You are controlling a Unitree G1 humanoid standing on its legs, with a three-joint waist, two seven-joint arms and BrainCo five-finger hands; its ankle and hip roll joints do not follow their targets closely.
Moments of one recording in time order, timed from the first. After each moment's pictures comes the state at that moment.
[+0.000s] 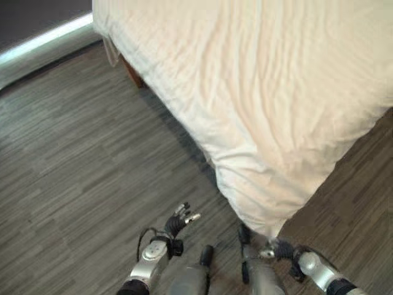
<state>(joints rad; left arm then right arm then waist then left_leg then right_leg) -0.05 0.34 -0.36 0.64 -0.51 -0.15 -0.06 -0.07 -0.41 0.48 1.03 -0.07 -0.03 0.16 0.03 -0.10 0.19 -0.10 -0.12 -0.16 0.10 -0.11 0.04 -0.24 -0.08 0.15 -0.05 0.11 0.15</state>
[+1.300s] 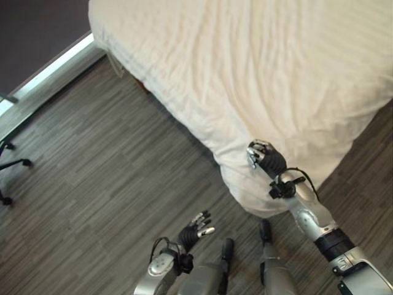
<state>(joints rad) 0.09 0.32 -0.42 0.41 -0.55 -0.15 -0.18 -0.42 -0.40 0.46 0.27 0.74 -0.17 0.19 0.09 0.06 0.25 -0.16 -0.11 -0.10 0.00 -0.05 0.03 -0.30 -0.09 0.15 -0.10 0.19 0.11</state>
